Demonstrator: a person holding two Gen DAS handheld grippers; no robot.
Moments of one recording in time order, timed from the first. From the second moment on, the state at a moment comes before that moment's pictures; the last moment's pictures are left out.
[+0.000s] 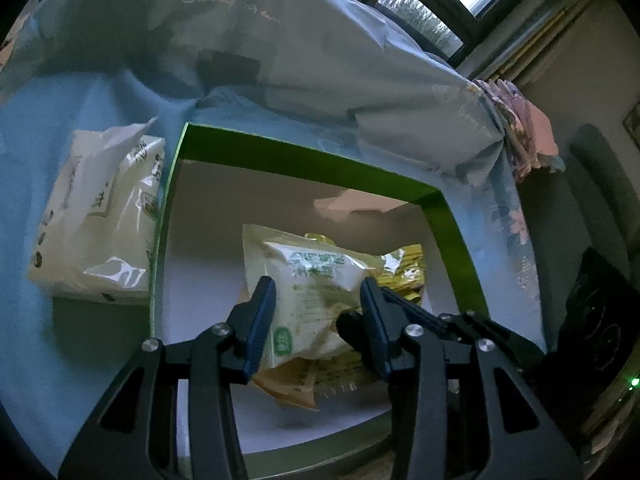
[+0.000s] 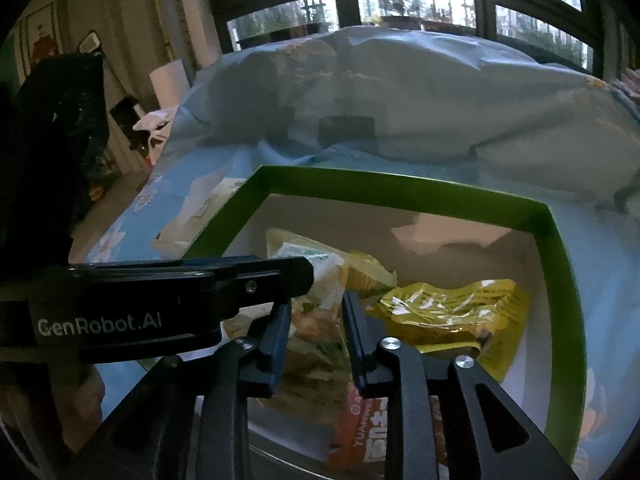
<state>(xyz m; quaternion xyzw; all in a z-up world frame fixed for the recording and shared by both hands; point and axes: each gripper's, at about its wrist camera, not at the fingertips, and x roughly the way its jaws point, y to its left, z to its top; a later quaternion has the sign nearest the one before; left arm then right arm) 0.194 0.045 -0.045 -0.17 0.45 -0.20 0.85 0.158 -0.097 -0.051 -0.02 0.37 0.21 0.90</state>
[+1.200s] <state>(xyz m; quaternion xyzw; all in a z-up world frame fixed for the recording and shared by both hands) 0.124 0.023 0.014 -0.02 0.36 -0.12 0.93 0.080 -0.154 -0.006 0.00 0.32 0.10 0.94</state>
